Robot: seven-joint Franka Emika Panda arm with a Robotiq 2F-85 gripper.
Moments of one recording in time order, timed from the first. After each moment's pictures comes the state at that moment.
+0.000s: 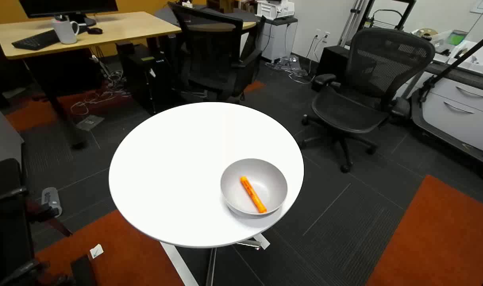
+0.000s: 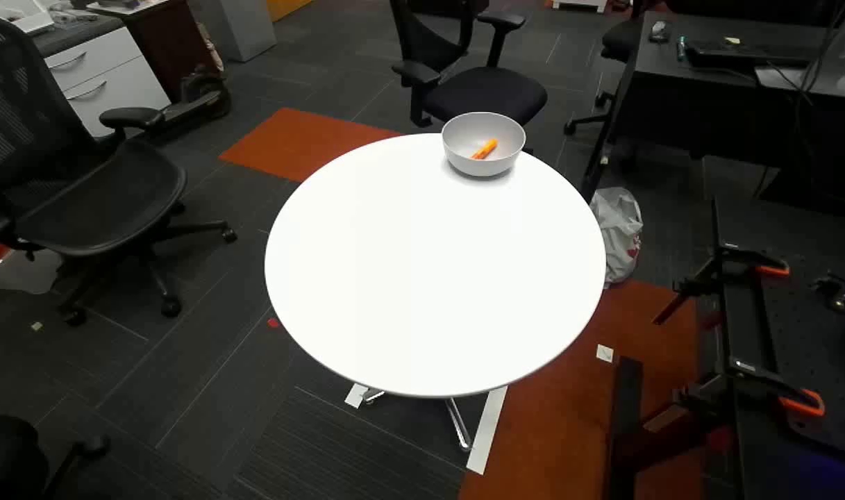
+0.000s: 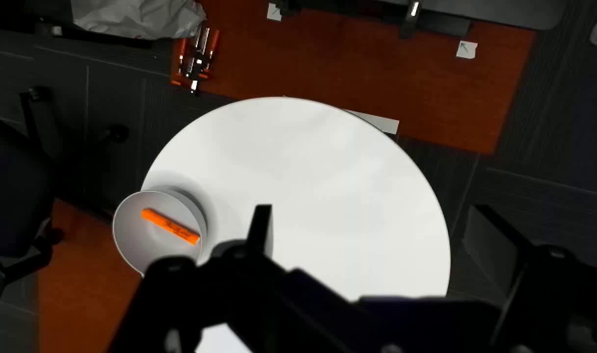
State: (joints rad) arm 0.06 -0.52 0.20 -2.24 -0.09 1.66 0.06
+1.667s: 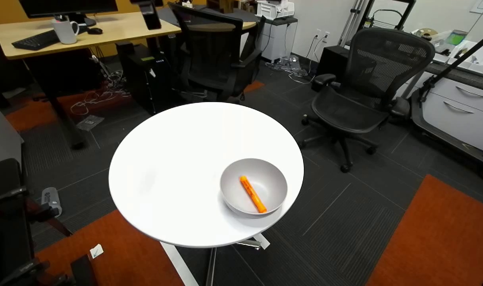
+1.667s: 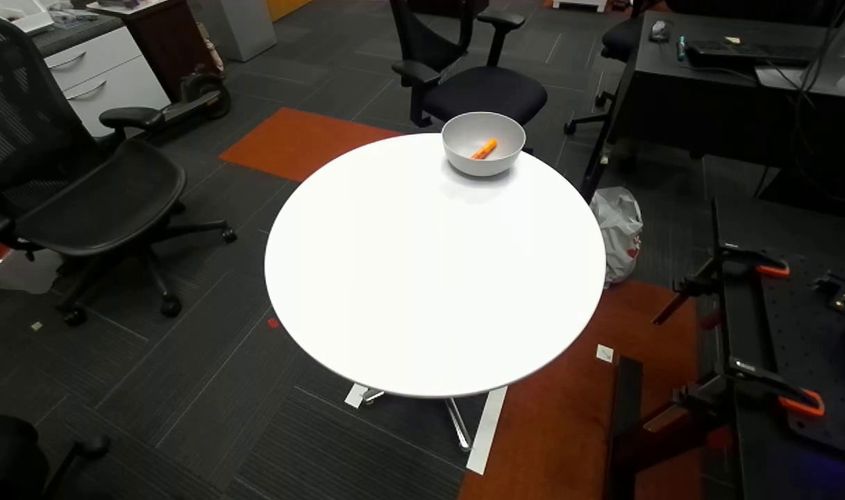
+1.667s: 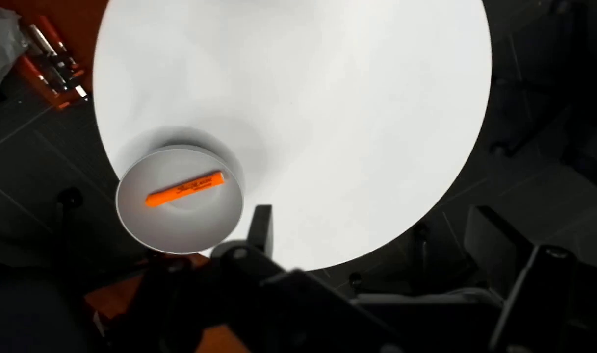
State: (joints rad) arm -0.07 -0.16 -0.03 -2.11 0.11 2.17 0.40
